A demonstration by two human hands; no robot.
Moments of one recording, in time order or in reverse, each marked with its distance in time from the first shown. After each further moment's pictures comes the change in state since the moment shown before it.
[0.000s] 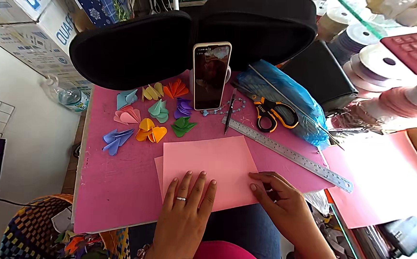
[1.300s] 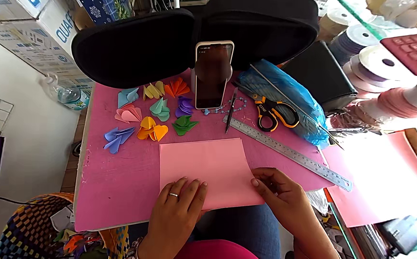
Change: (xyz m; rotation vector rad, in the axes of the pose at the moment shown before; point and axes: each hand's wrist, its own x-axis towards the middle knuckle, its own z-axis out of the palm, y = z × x) left_hand -0.016 -0.018 0.024 -0.050 0.158 0.006; right_hand 0.009 -0.001 -0.003 0.150 -0.045 0.041
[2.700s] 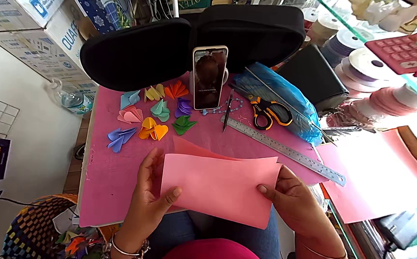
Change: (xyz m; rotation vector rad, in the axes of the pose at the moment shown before) left_hand 0.004 -0.042 -0.019 -1.335 0.169 -0.584; right_hand -0.004 -0.013 -0.011 0.679 -0.140 0.092
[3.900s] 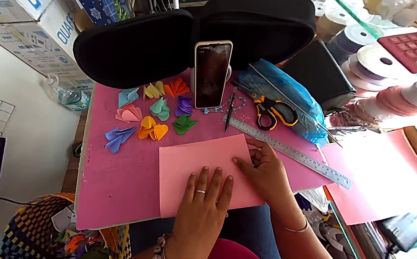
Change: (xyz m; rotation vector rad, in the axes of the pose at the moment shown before) left_hand -0.013 0.012 0.087 1.379 -0.329 0.498; right_hand 0.055 0.020 0.029 -0.592 0.283 0.018
